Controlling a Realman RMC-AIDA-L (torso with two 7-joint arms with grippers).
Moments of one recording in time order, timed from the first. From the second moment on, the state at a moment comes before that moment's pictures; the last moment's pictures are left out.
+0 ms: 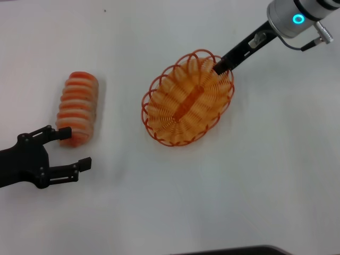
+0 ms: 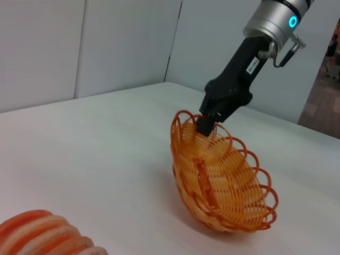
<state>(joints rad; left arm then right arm) -0.33 -2.08 0.62 0.63 2.09 1.63 -1.16 0.88 2.07 -0.98 -0.84 -2.65 -1.40 2.36</state>
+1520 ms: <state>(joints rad) -0.34 -2.10 0.56 0.66 2.09 1.62 -1.17 0.76 2.09 -0.76 -0.74 -2.56 -1.42 2.88</state>
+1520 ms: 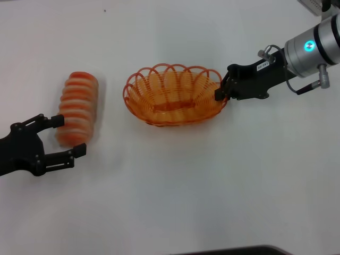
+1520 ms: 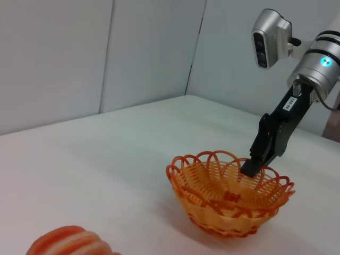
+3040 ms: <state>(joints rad) -0.34 -2.10 0.58 0.66 2.10 1.61 -1.16 0.73 2.09 -0.83 -0.63 -2.37 -1.32 2.85</state>
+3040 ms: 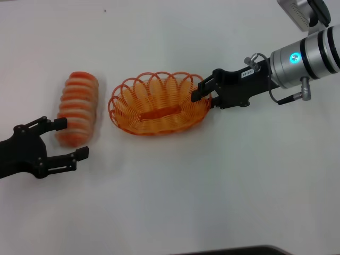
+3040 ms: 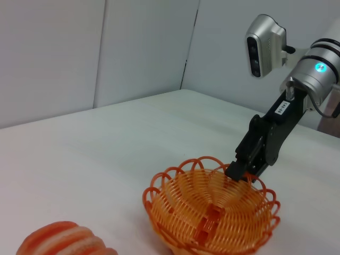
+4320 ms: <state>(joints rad) -0.34 -2.10 0.58 0.65 2.10 1.61 -1.17 0.53 2.01 -0.78 -0.83 -2.19 -1.68 1.87</state>
